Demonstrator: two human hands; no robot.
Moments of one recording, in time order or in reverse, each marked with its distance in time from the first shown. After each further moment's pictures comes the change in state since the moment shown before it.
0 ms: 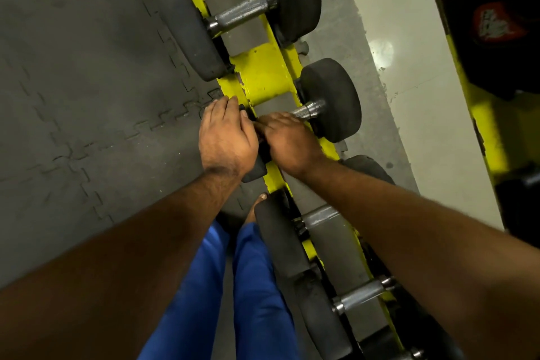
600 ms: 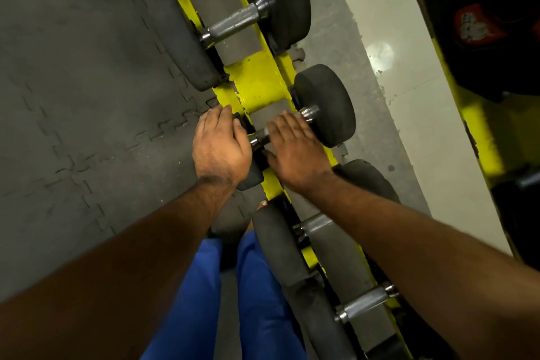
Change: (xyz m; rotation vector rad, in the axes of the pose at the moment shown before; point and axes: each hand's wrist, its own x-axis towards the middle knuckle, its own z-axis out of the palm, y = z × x) left_hand 0.000 0.000 -0.002 -0.010 -0.014 -0.005; right_hand -0.021 0.004 -0.014 -0.149 -0.241 0.231
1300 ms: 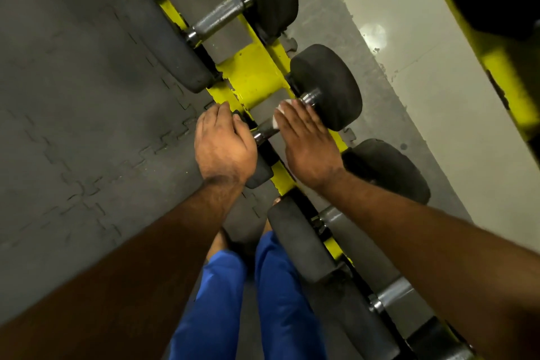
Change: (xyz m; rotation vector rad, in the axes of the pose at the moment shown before) left_hand 0.003 -0.004 0.006 -0.008 0.024 0.015; right_hand -0.011 -0.003 0.037 -0.031 0.309 0.061
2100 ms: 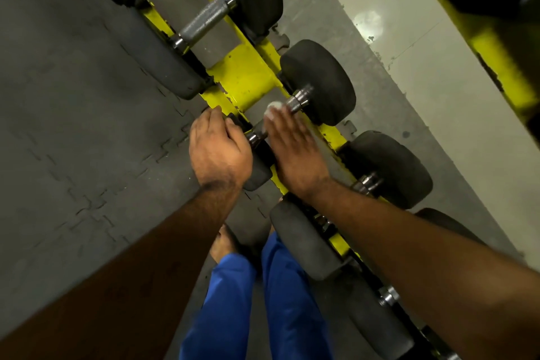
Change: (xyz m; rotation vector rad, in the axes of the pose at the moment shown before) left_hand 0.000 0.004 -0.005 -0.006 -0.032 -0.005; right_hand -0.011 -0.023 0.015 -0.016 0.033 0.059
